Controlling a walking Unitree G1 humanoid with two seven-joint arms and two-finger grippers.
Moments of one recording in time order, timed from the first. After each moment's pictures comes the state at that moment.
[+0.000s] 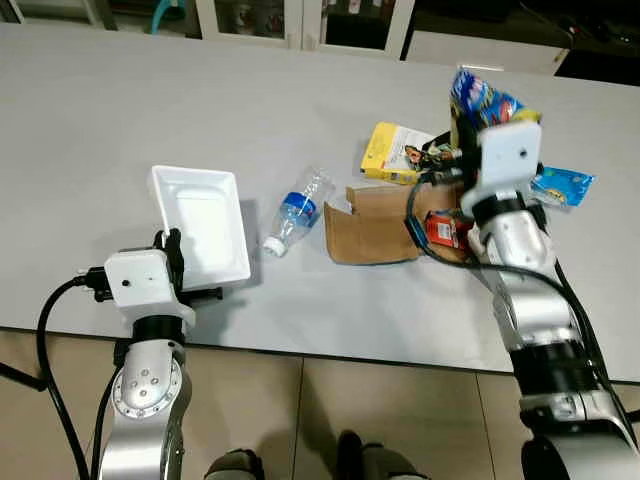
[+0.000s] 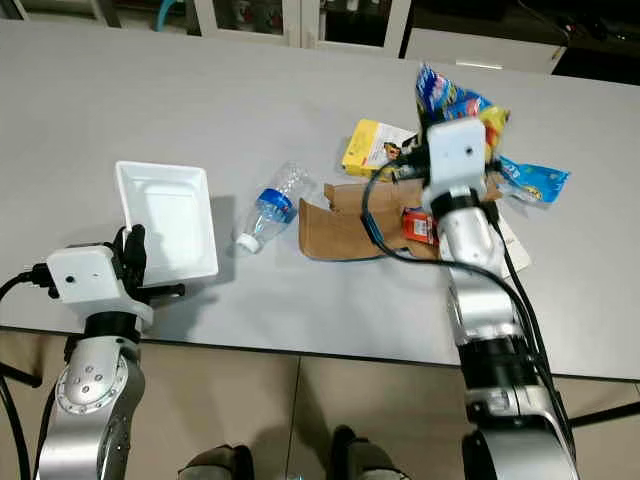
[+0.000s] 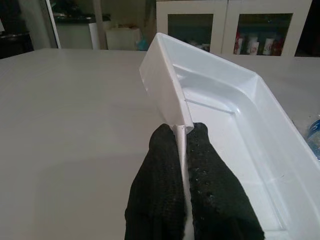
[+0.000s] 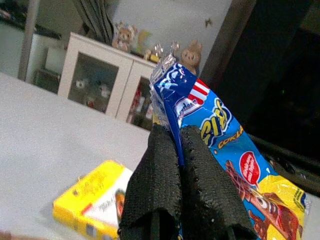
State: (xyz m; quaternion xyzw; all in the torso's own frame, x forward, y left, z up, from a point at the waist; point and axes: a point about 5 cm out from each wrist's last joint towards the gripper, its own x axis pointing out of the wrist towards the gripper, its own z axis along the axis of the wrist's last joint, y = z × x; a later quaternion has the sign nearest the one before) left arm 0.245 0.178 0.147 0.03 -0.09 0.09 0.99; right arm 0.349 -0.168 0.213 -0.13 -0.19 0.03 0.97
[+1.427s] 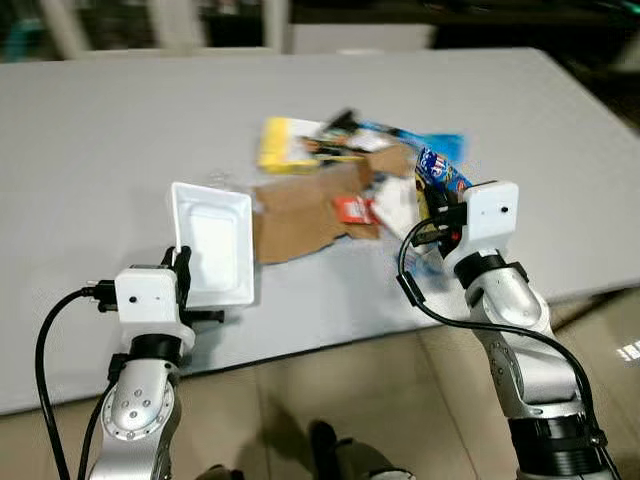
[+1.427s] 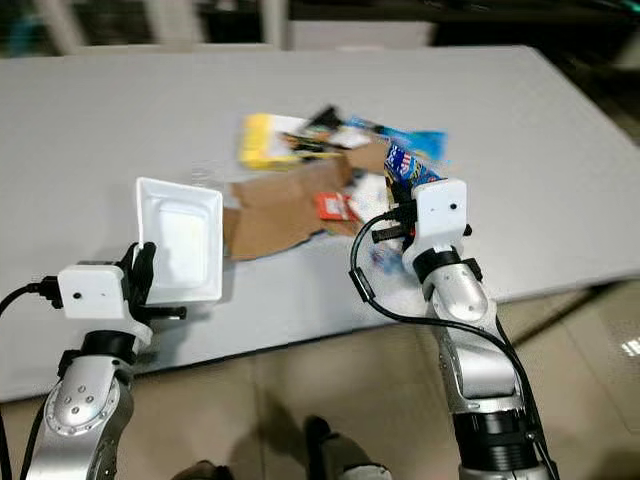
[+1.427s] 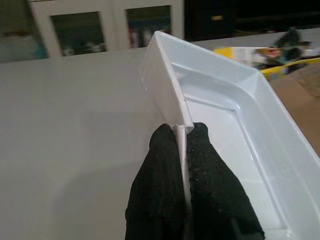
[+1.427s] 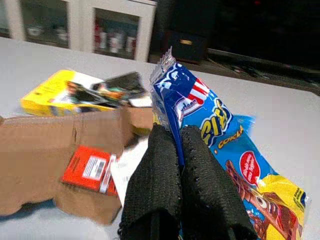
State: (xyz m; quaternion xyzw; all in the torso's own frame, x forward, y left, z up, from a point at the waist) left arm 0.231 0.181 0.138 0.07 -0.06 0.04 0.99; right arm 0.306 -0.147 0.176 -0.05 -0.08 0.10 0.99
